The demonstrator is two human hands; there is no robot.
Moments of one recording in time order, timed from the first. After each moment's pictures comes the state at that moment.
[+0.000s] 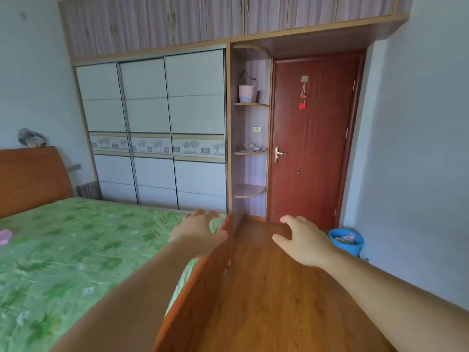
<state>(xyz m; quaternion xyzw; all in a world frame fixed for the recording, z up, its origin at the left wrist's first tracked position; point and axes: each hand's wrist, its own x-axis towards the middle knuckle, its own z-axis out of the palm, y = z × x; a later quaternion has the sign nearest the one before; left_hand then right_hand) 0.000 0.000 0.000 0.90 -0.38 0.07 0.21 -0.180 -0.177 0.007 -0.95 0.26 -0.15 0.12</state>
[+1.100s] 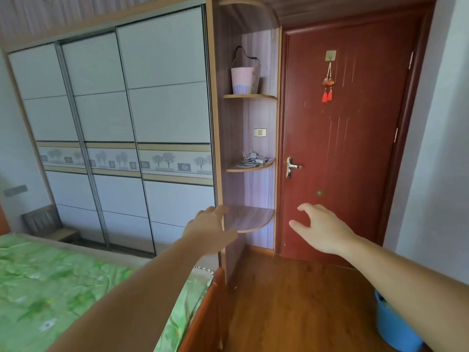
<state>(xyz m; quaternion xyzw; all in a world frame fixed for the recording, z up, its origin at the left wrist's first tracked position) 0.504 -0.533 0.021 0.90 -0.39 0.05 0.21 0.327 -0.724 0.030 -0.93 0.29 -0.18 0.12</state>
